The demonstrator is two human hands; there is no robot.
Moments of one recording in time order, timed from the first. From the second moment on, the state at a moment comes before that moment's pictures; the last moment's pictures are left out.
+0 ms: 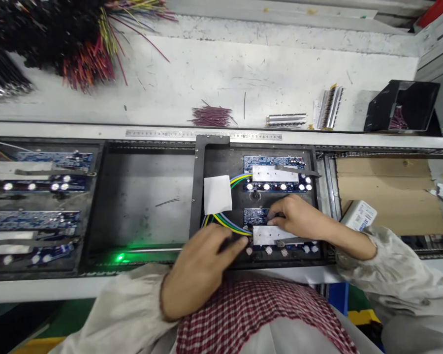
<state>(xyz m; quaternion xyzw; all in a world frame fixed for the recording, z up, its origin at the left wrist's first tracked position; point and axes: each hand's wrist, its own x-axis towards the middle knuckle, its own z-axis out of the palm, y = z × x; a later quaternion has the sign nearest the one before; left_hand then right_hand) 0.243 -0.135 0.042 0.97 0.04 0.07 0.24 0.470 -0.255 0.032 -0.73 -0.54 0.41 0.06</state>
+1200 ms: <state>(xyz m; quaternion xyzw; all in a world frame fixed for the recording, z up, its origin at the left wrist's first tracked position) 0.114 -0.021 0.027 0.87 0.49 -0.02 -0.04 0.395 -0.254 -0.034 -0.69 -0.41 0.54 0.24</state>
